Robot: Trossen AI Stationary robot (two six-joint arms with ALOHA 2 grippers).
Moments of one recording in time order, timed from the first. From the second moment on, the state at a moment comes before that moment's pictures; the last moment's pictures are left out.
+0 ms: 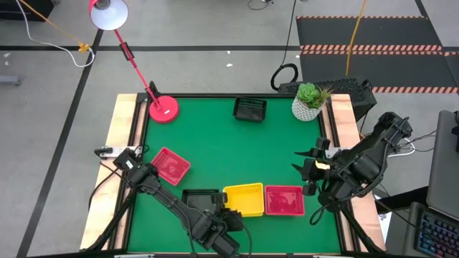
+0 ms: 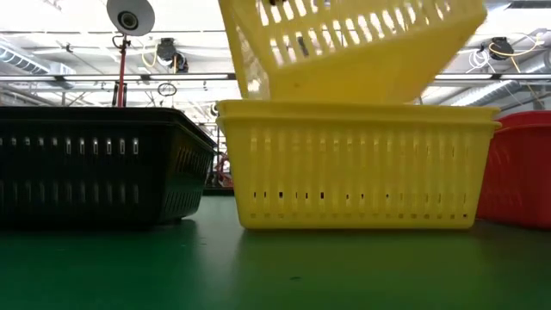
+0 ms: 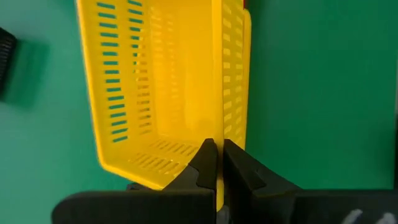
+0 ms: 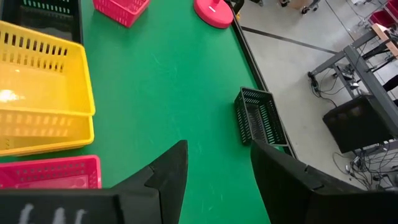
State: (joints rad) left arm -0.63 2.34 2.33 -1.33 -0.52 -0.63; right arm 0.76 1.26 1.41 -1.47 0.91 0.71
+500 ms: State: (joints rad) left arm -0.63 2.36 2.32 -1.34 -0.52 -0.66; right arm 0.75 1.26 1.41 -1.47 0.91 0.71
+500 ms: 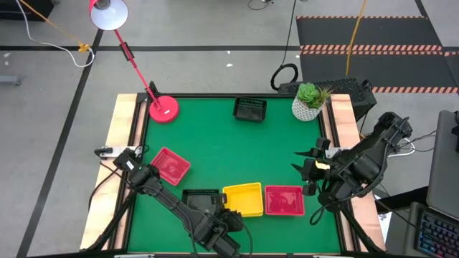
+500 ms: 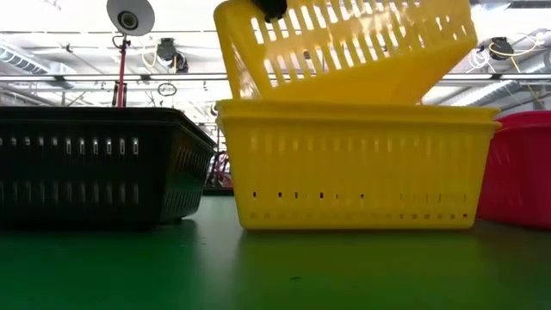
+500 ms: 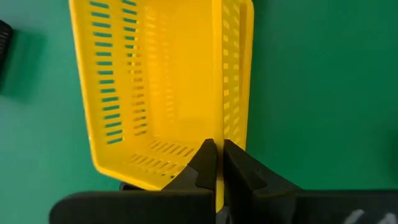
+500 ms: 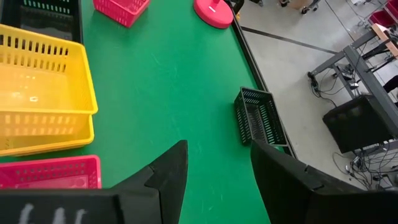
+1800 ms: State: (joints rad) left arm -0.60 2.36 2.22 -1.36 -0.49 -0.66; right arm 0.75 1.26 1.41 -1.47 0.91 0.71
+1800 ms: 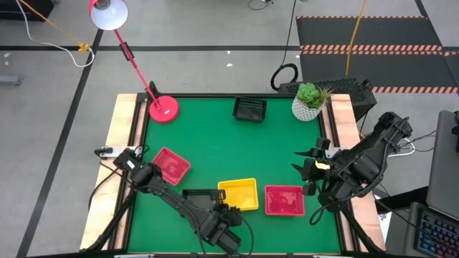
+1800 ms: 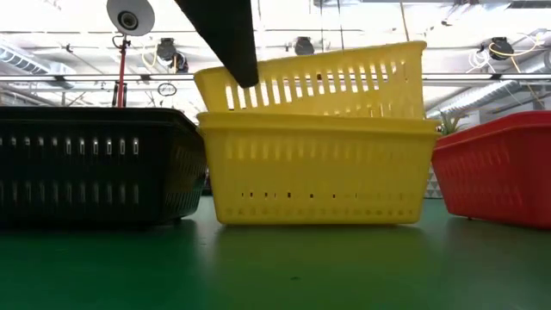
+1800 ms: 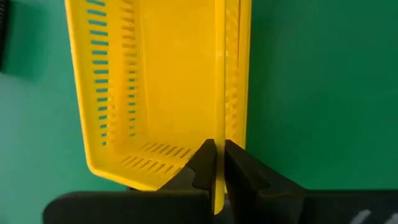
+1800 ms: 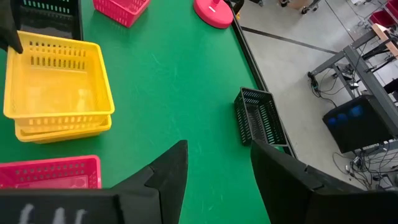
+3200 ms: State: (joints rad) left arm -0.48 2.36 2.06 -0.98 -0.34 -0.45; right arm 0.75 1.26 1.41 -1.46 0.91 0.71
